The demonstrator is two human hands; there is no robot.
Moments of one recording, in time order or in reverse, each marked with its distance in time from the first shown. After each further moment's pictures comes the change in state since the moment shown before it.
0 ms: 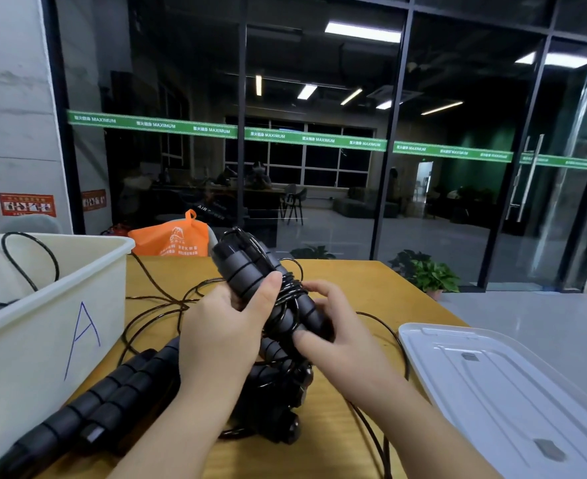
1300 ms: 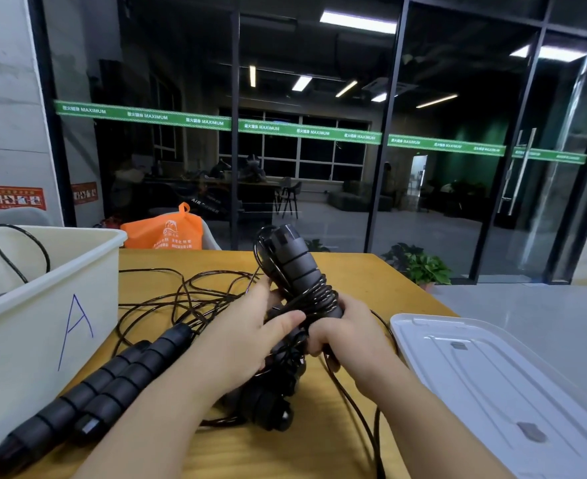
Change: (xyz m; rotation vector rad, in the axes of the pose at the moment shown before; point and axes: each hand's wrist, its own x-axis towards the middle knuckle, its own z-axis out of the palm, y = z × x) left_hand 0.002 -0.003 -0.002 0.072 -0.670 0.127; right_hand 0.007 0.008 -0.012 0.031 0.091 0.233
